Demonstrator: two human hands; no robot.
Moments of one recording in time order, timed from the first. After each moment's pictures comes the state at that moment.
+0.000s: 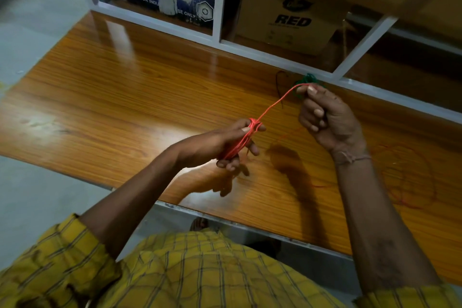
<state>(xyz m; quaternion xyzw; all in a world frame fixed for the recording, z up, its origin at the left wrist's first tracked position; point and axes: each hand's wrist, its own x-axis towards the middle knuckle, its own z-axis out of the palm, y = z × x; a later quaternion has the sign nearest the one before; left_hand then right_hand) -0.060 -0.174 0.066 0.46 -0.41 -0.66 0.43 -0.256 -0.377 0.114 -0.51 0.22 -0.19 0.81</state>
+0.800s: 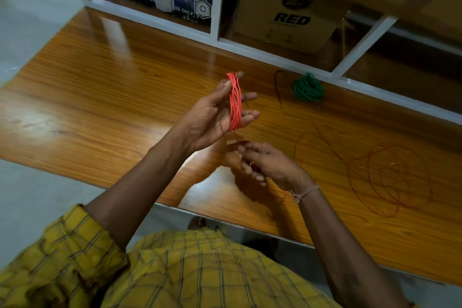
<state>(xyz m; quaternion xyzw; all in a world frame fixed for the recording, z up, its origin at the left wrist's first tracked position) -0.044 -0.209 0.082 0.29 -0.14 -0.66 0.68 -0.232 -0.282 0.051 -0.64 0.33 0.06 0.69</state>
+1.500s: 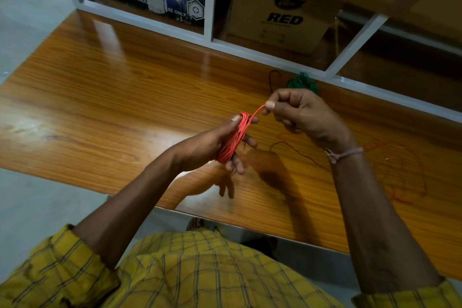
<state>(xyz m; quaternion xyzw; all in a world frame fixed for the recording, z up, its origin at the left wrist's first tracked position) -0.067 -0.179 0.070 0.45 -0.34 -0.68 0.47 -0.238 -0.362 0.137 -0.78 0.25 -0.05 0.57</state>
